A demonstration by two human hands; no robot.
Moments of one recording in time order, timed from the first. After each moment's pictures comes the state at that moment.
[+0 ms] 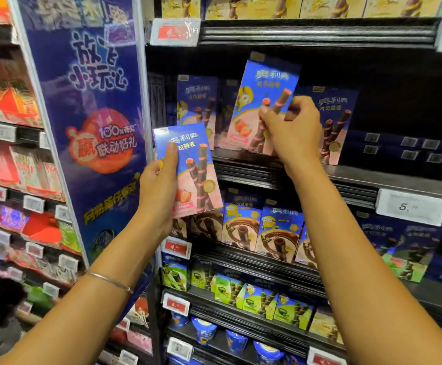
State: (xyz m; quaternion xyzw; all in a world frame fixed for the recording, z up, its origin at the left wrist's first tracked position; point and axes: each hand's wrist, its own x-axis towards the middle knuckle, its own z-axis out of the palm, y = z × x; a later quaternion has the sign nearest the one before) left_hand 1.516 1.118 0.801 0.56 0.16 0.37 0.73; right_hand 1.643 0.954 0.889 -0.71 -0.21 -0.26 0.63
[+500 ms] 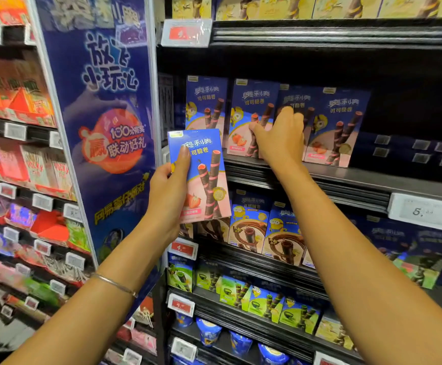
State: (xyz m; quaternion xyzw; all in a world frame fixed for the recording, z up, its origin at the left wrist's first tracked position) left_hand 1.510 1.115 0.800 0.57 0.18 0.36 0.72; right_hand 1.675 0.992 0.873 -0.82 -0.20 -0.32 0.44
